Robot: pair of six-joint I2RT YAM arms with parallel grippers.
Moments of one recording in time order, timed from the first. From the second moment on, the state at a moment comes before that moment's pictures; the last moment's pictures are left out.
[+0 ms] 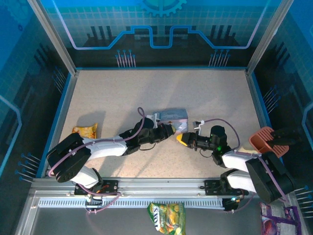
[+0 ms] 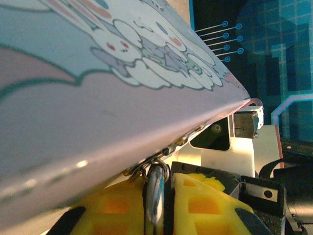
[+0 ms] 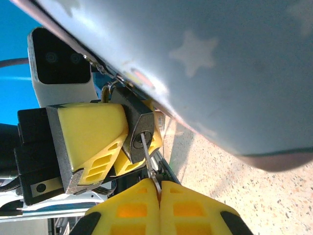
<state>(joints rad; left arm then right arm) -0.85 1.50 0.66 0.47 0.19 -1.22 0.36 1.22 0.15 0.81 -0.84 1.25</state>
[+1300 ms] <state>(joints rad) -0.89 1.51 0.70 0.39 0.19 -1.21 0.24 1.13 0.21 0.48 -0.95 0.99</state>
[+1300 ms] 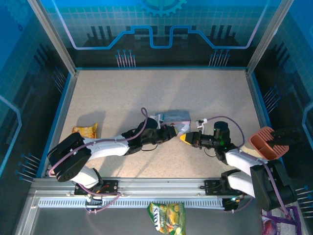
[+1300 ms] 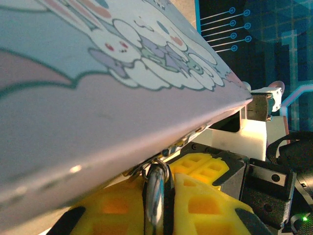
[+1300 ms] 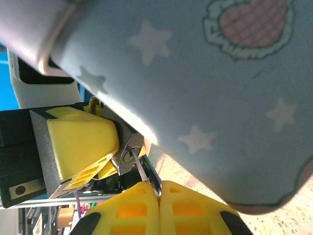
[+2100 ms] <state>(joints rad) -0.90 1.54 0.73 0.35 0.16 -1.21 0.26 1.13 0.25 0.37 -0.84 0.99</state>
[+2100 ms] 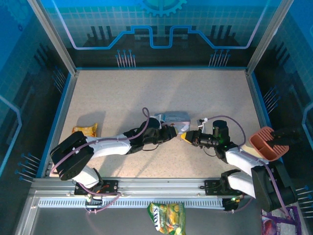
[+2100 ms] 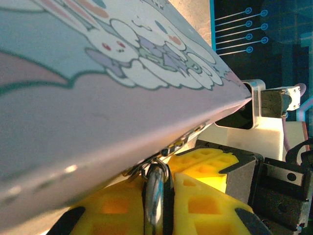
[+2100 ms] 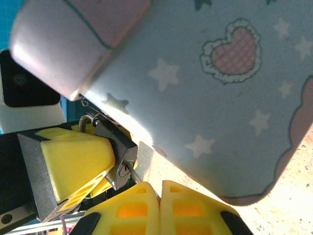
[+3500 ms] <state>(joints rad) -0.97 1.56 0.65 0.68 -0.08 -1.30 0.33 1.03 0.25 0.52 -0.54 1.20</state>
